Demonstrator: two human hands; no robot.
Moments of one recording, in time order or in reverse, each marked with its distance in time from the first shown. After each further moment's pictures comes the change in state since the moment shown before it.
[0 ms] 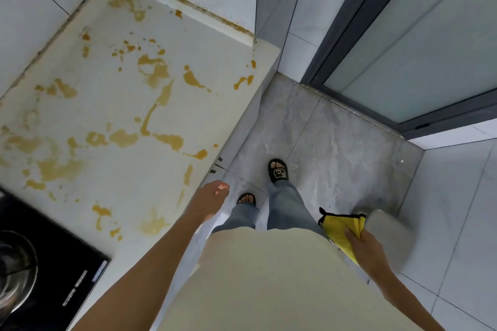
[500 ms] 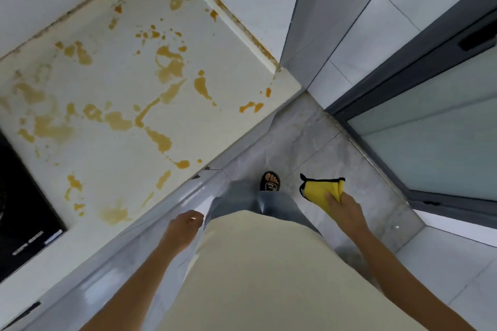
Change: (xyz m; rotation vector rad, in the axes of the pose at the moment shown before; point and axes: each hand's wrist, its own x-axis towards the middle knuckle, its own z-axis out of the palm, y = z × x) left_hand -0.009 0.030 0.053 -0.371 0.124 -0.404; right_hand 0.166 -0.198 -0.107 -0.255 -0.138 -0.346
